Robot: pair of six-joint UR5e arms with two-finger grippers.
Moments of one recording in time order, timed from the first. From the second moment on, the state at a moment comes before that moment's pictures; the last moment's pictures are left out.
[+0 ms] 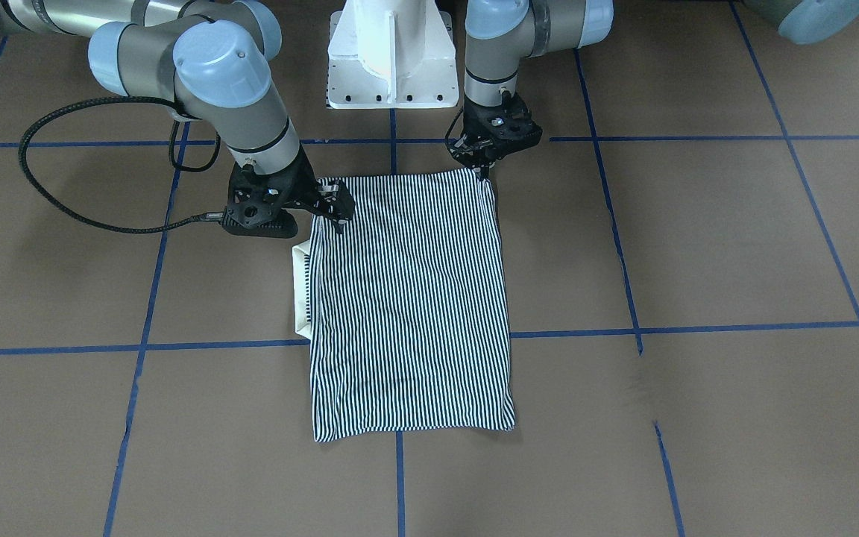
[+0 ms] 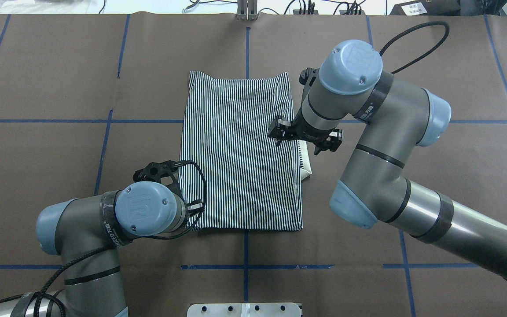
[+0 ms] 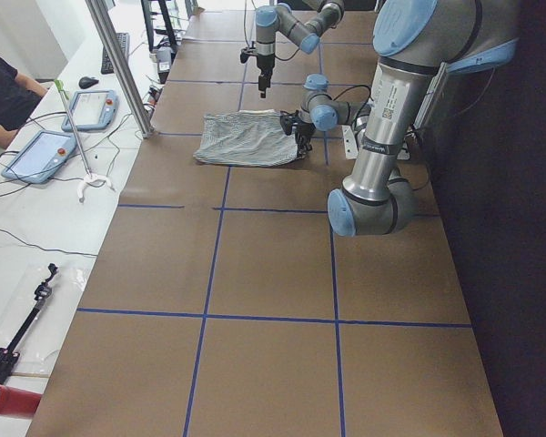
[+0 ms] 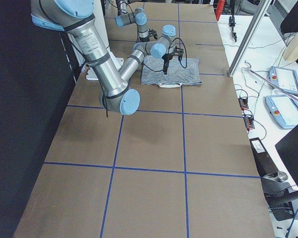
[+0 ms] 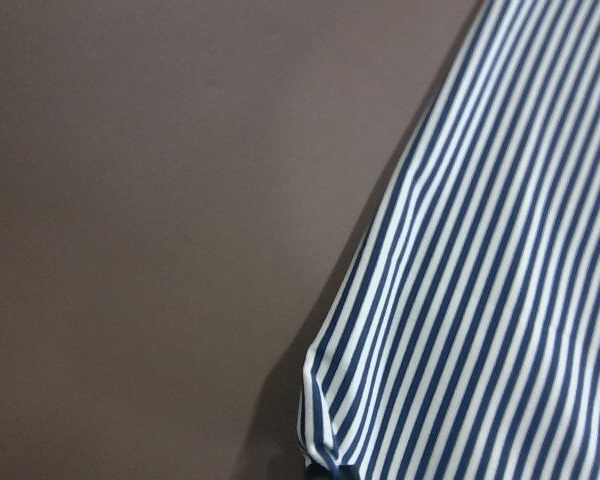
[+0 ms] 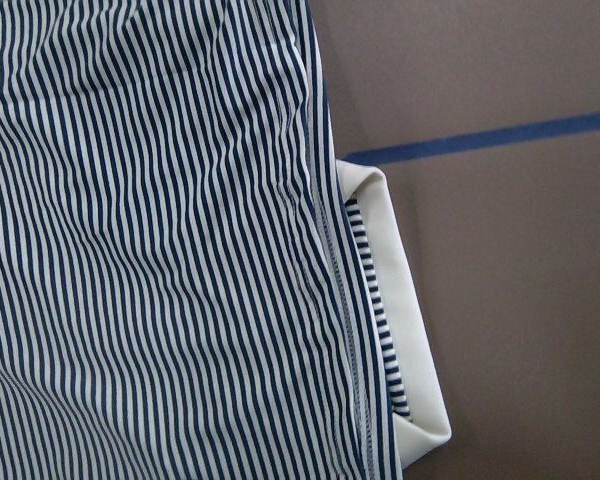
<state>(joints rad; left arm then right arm) -0.32 -2.04 -1.91 -1.52 -1.64 -1.69 0.63 -0.95 1.76 -1.59 2.03 1.37</state>
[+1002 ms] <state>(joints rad) -0.32 -2.04 -1.92 -1.52 -1.64 -1.69 0.38 -0.94 1.73 -1.59 1.81 2.10</state>
